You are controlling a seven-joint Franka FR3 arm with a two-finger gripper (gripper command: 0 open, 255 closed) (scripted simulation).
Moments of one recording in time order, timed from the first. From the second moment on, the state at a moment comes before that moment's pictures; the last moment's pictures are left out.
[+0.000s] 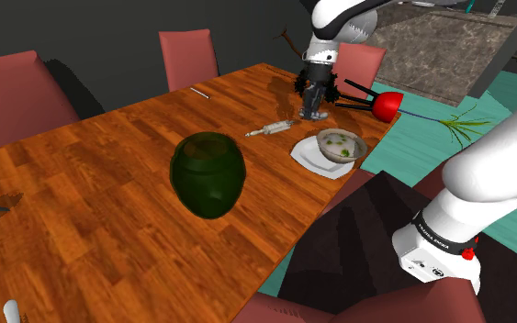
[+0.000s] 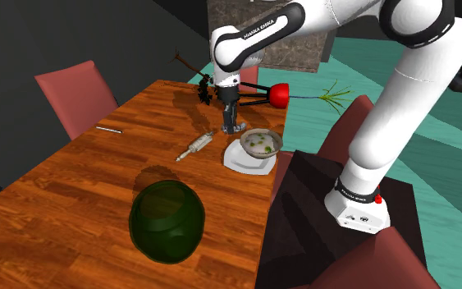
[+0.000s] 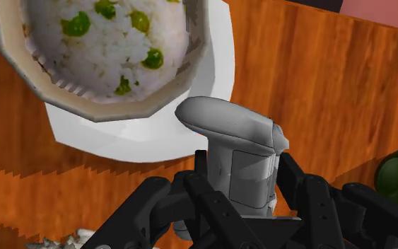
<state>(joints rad) -0.37 -0.03 0.34 -2.17 0.23 1.91 -0.43</state>
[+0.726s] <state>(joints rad) -0.48 -0.24 0.20 -2.40 0.20 1.88 -0.67</state>
